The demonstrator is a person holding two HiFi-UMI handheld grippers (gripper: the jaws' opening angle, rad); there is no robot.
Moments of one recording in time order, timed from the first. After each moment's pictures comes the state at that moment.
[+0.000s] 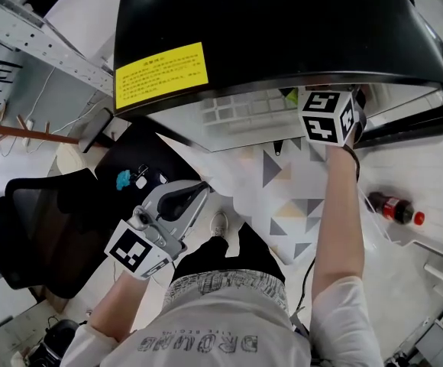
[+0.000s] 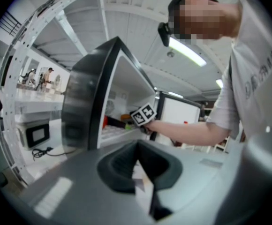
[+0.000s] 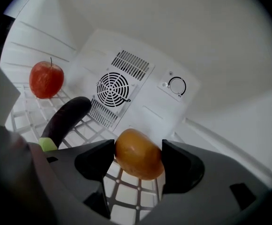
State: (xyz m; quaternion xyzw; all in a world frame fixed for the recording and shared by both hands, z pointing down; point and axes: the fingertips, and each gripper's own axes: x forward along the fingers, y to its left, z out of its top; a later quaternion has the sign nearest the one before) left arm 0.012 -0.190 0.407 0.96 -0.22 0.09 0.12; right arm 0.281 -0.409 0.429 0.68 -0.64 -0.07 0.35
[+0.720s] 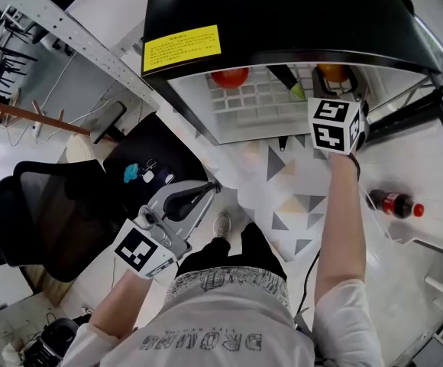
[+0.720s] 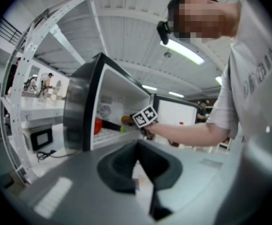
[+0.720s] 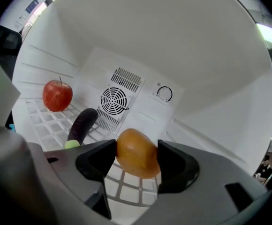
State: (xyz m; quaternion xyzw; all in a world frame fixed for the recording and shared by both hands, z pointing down) left arm 0.010 -0.151 0.386 0.96 -0.24 0.09 0.09; right arm 0.278 -0.373 0.411 0.69 -0.66 -0.06 0.30
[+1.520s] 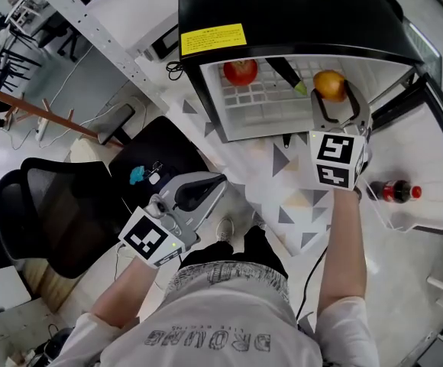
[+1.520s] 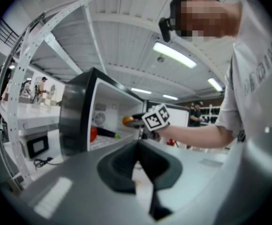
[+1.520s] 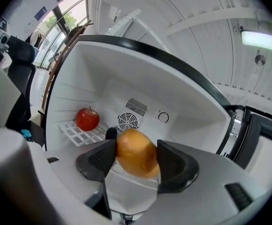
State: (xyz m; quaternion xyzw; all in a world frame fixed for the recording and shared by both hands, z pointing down) left arm 0.002 -0.132 0.360 0.97 -0.21 0.06 0.07; right arm 0.226 -0.286 0.357 0.67 -0.68 -0.10 0.28
